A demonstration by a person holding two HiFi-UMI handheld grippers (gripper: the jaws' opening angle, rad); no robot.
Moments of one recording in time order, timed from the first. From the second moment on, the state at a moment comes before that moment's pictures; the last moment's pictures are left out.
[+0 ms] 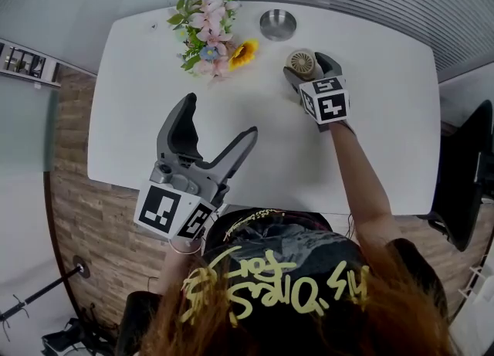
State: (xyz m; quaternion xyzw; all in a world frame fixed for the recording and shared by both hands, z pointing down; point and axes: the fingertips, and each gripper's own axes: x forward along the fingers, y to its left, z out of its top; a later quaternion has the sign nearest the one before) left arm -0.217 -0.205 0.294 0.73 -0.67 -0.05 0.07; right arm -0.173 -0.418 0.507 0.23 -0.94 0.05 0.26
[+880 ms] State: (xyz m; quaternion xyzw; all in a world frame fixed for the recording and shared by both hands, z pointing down) left arm -0.165 -0.227 0.273 0.77 -0.63 -0.05 0.05; right arm -0.107 -0.351 0.348 0.22 -0.97 0.04 0.05
